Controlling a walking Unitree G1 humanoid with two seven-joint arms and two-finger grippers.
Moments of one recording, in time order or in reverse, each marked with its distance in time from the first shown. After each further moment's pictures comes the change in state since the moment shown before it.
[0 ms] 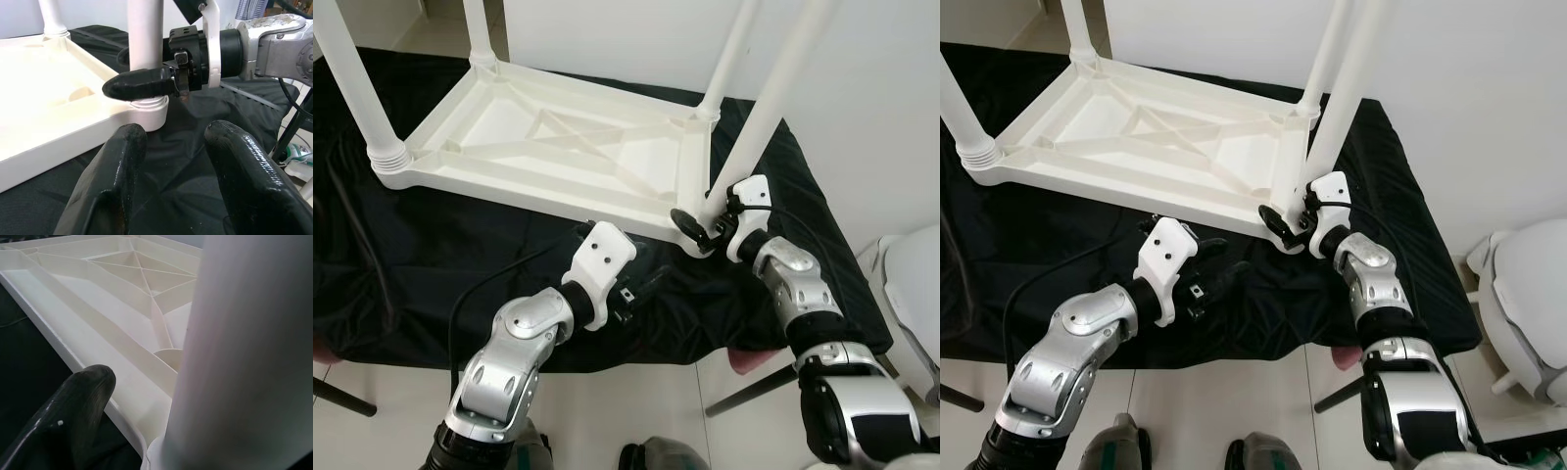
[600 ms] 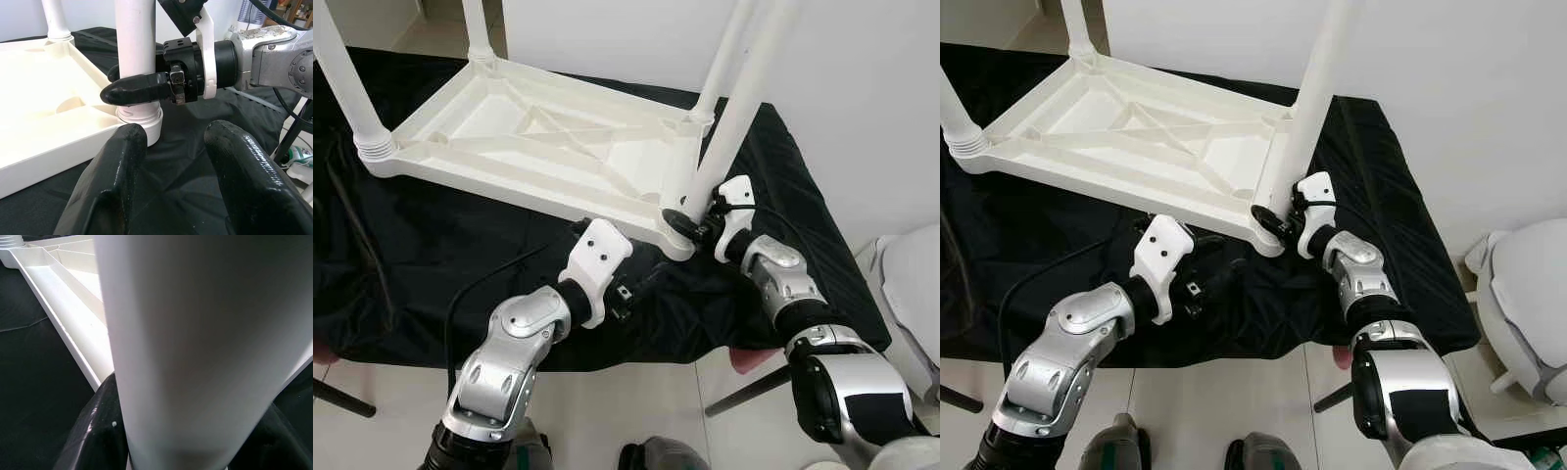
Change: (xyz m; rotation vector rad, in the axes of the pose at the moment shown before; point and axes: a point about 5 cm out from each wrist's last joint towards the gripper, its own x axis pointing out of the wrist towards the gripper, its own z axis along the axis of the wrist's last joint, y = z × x) left arm -0.001 0.002 0.002 -0.001 -0.003 0.010; right arm 0.009 0.006 -0.005 0.031 -0.004 0.045
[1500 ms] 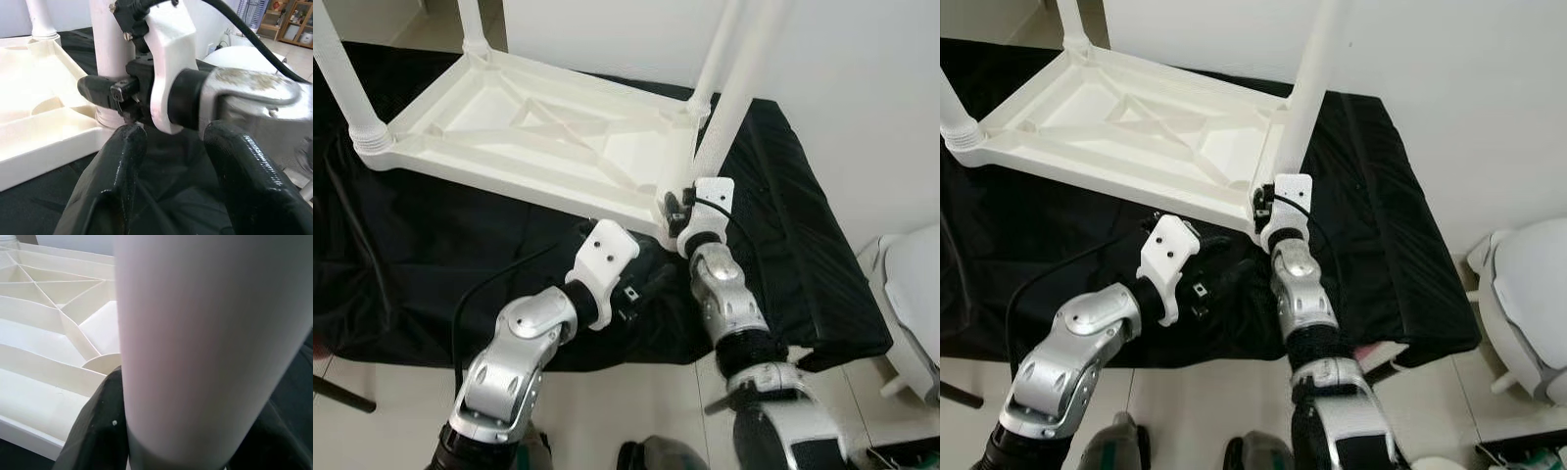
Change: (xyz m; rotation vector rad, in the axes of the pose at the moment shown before) left arm 0.004 -0.005 0.002 -0.012 -0.017 -0.017; right arm 0.018 0.054 0.009 0.081 -0.087 -0.666
